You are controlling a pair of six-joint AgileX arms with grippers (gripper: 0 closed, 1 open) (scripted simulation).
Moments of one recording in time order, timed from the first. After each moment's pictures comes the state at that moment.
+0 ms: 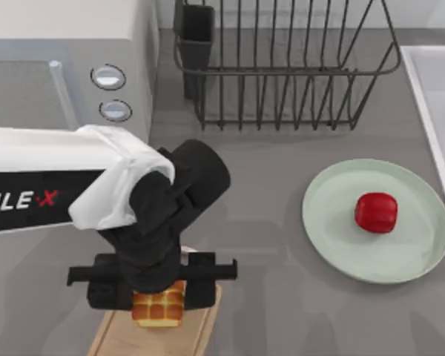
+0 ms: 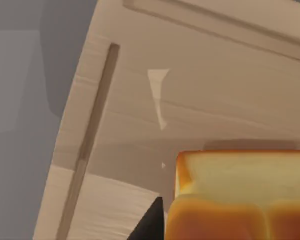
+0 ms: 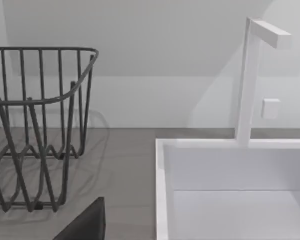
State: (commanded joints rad) left arm -0.75 1.74 0.99 -0.82 0.00 -0.74; right arm 0.00 0.00 0.00 0.00 0.00 0.00
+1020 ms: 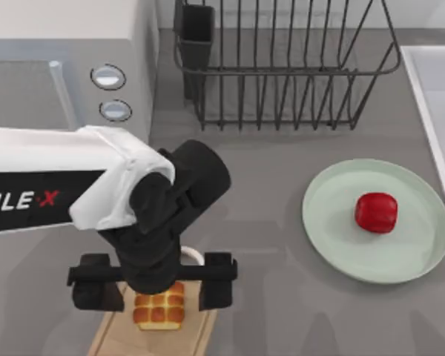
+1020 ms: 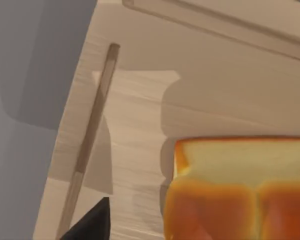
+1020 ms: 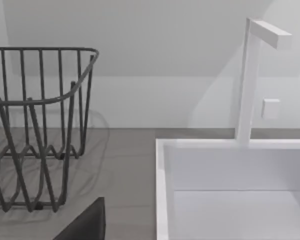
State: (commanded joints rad) left arm -0.75 1.74 0.99 -0.82 0.00 -0.74; right arm 0.00 0.00 0.00 0.00 0.00 0.00
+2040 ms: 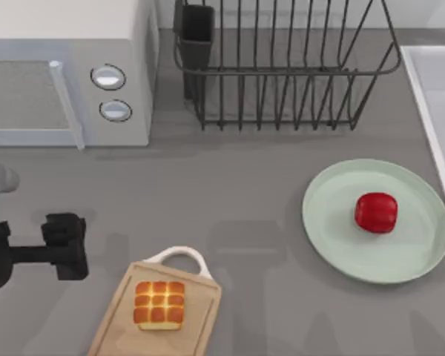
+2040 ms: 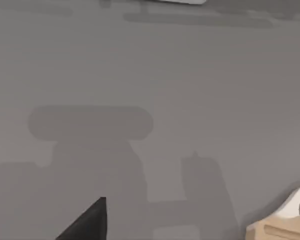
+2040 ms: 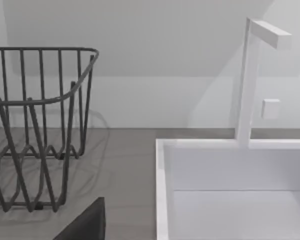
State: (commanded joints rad) left arm -0.31 0.70 0.39 -0.35 0.00 -0.30; right arm 0.00 0.00 0.00 0.00 0.00 0.00
